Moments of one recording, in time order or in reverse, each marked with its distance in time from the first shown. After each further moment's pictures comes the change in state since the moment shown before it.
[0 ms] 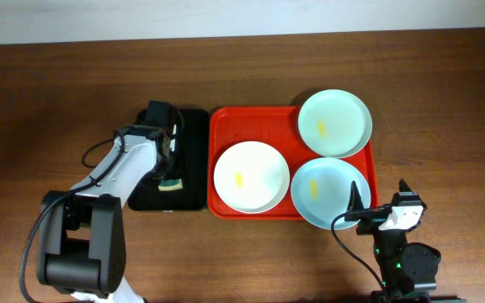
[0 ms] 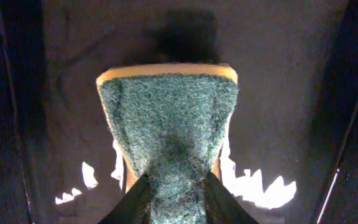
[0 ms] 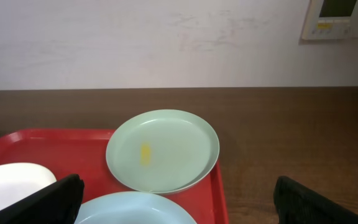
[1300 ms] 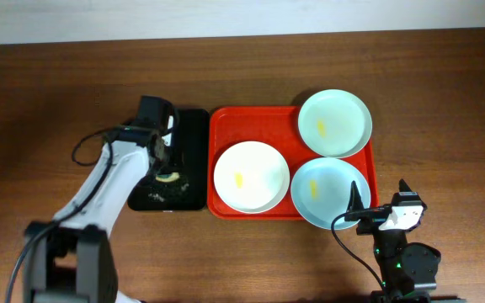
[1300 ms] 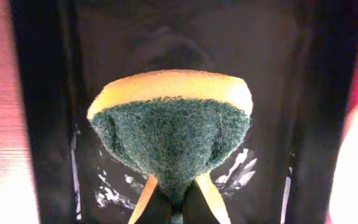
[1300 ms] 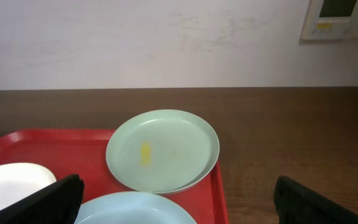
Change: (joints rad) left arm 0.000 -0.151 0.000 -0.024 -0.016 0.064; right arm 0.000 0.000 0.000 0.000 0.000 -0.001
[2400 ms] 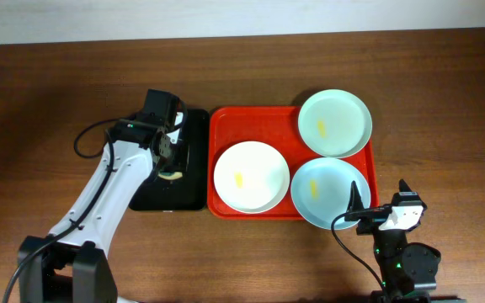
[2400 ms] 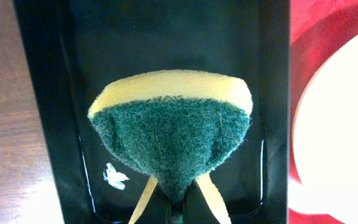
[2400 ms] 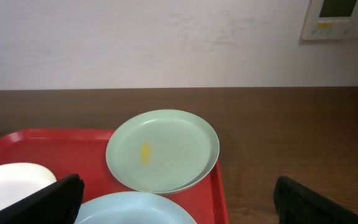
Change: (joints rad) left arm -0.059 -0.039 0.070 -0.116 -0.020 0.055; right arm 0.000 0.000 0.000 0.000 0.000 0.000
